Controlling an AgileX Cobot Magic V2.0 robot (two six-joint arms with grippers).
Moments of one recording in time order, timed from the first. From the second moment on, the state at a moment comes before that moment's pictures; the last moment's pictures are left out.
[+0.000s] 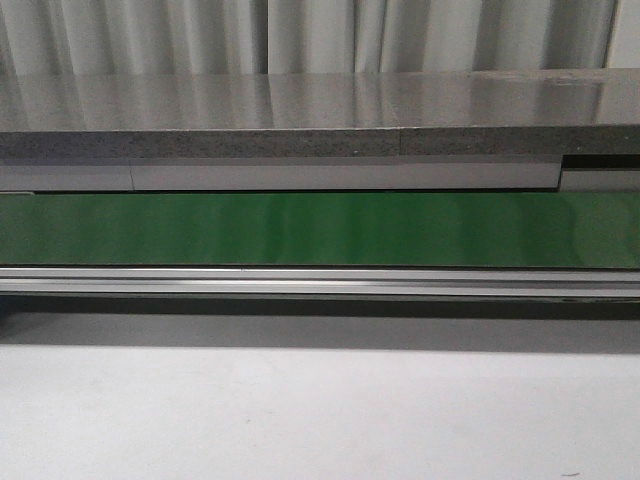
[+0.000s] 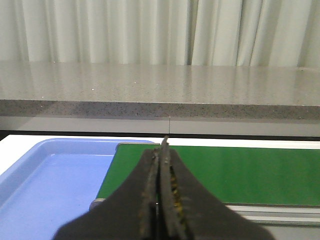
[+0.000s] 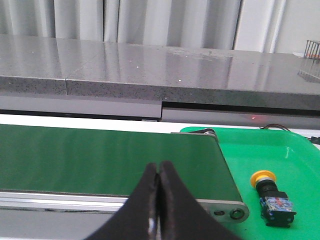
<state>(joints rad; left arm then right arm) -0.05 -0.01 0.00 -0.04 0.03 0.02 -0.07 -0.01 0.03 -0.11 0.04 0.09</state>
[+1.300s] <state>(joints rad) -0.05 -0.01 0.00 -0.04 0.03 0.02 -0.07 0.03 -0.30 -0.11 0.36 0.09</state>
